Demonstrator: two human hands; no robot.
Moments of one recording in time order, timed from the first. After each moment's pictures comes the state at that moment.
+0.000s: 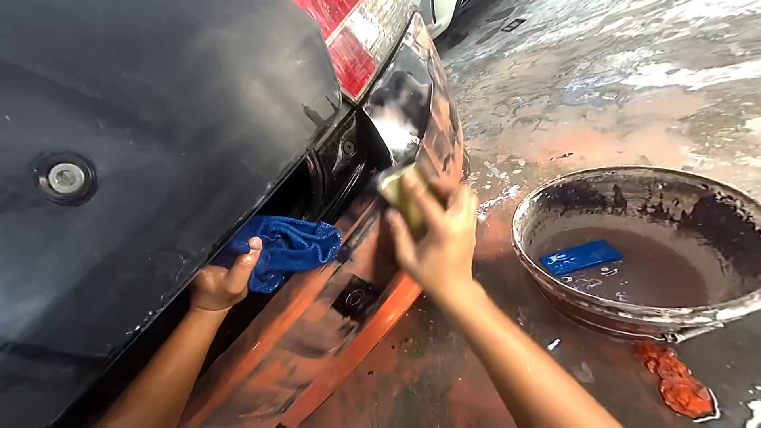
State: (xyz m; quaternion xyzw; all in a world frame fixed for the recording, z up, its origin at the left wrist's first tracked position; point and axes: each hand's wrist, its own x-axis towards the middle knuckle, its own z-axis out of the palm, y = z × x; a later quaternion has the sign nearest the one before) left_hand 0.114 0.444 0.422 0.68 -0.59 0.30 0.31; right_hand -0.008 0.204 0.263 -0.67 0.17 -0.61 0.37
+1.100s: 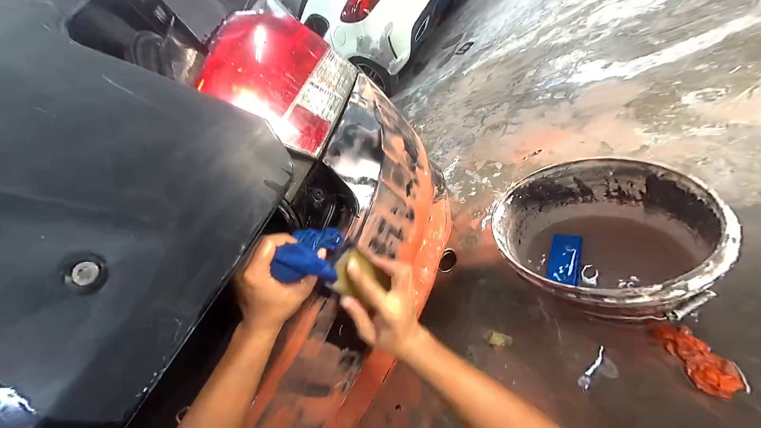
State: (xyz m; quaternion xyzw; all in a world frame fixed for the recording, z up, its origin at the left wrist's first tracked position) left_hand 0.080 0.356 0.425 0.72 -0.56 0.38 0.11; right_hand 0.022 0.275 0.233 -0.56 0.13 -0.70 0.42
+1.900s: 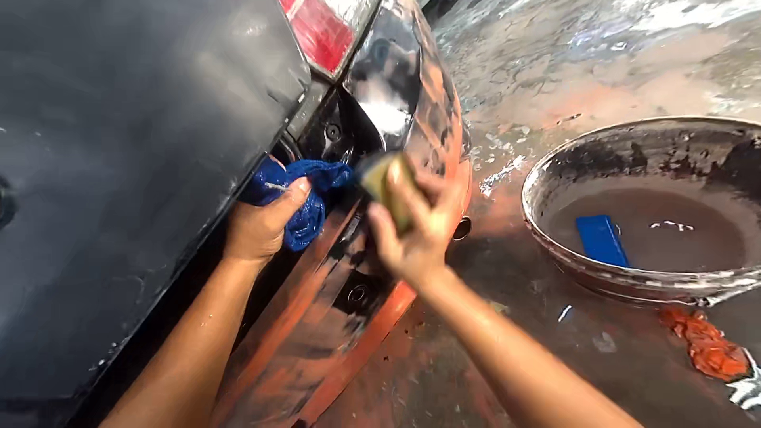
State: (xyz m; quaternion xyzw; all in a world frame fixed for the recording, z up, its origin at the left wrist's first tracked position) left_hand 0.099 0.339 0.432 0.71 -0.55 0.10 0.42; right_hand 0.034 0.231 0.254 -0.52 0.16 -0.72 0.43
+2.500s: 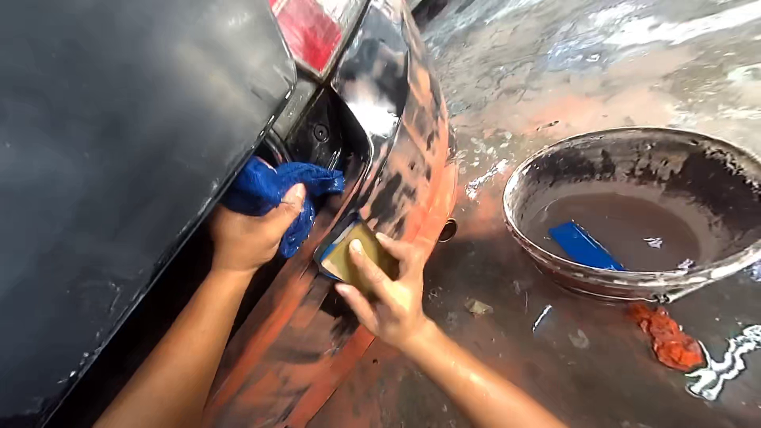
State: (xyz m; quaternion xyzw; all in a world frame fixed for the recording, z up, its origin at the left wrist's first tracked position) left_hand 0.099 0.339 0.425 0.70 -0.59 0.19 0.36; right_hand 0.010 0.283 0.221 -0.58 0.10 -0.68 0.43
